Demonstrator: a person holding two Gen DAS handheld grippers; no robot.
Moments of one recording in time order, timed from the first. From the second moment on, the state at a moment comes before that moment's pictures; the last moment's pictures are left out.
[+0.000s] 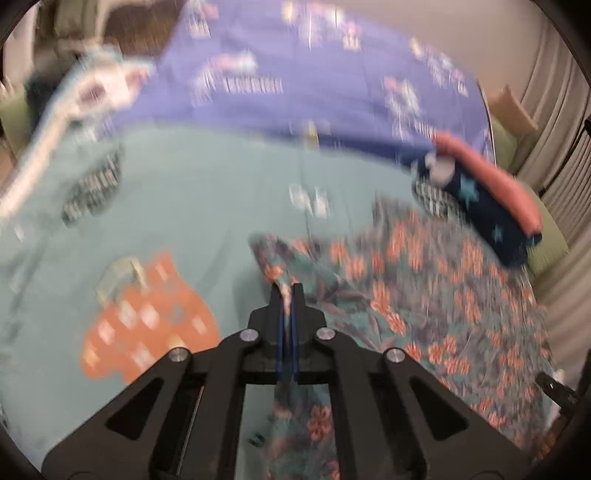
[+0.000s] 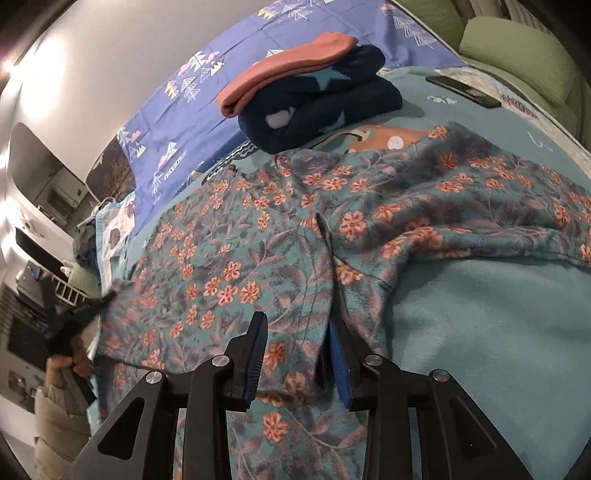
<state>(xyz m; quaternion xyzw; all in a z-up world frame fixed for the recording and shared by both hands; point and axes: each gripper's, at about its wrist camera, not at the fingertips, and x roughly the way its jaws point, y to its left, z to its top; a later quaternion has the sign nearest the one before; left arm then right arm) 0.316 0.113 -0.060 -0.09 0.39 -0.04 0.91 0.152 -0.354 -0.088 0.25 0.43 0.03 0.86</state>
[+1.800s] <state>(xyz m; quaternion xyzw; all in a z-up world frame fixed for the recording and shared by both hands) 0.219 0.054 -0.042 0.05 0.37 -0.08 0.93 0.118 -0.325 -0.067 0.13 0.39 0.01 0.91</state>
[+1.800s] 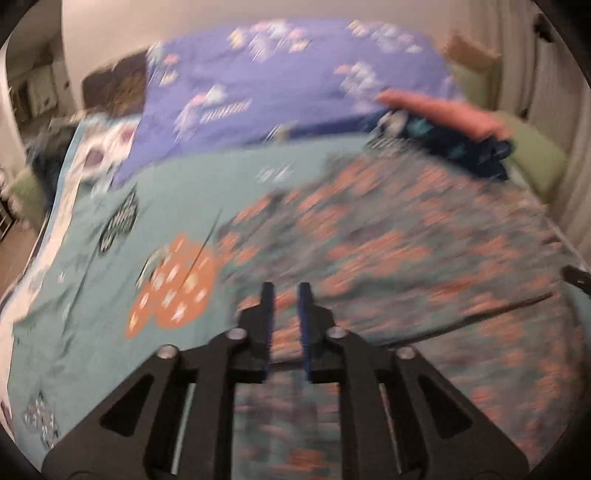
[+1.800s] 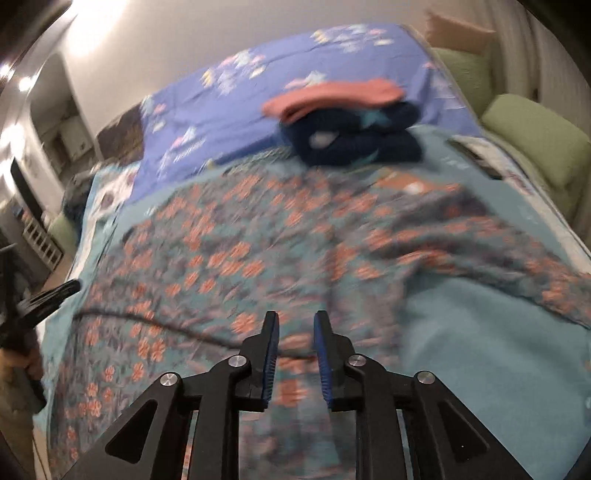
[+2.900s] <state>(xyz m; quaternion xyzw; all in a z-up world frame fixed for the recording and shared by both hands) 0.189 -0.136 -0.044 0.04 0.36 -0.20 0.91 0.014 -0.682 -0.171 0.59 0.26 -0.27 0.72</state>
